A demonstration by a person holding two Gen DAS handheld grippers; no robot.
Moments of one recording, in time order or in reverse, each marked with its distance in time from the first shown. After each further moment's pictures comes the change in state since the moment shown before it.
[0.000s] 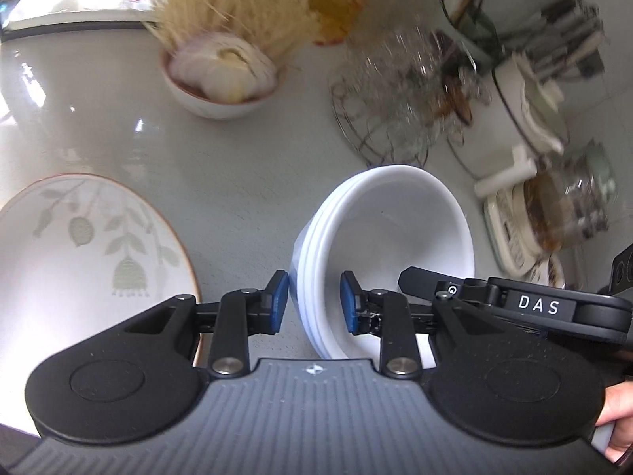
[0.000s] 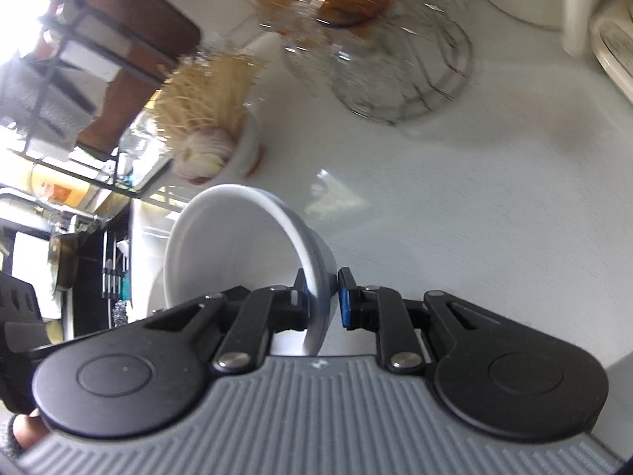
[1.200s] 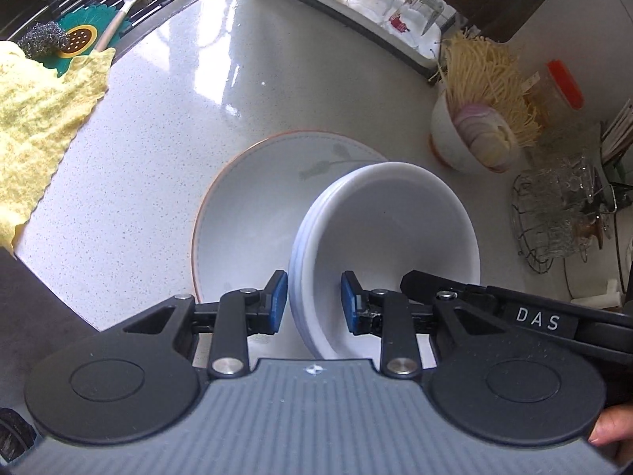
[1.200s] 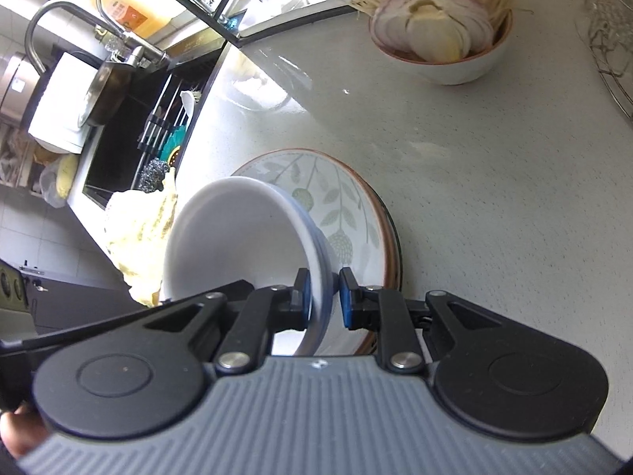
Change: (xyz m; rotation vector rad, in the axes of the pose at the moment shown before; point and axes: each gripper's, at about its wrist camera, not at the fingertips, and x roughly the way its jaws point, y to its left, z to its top) left arm -0.060 0.131 -0.062 -0.421 -0.160 0.251; right arm 0.105 0.131 -0.034 -0.424 0.282 0.112
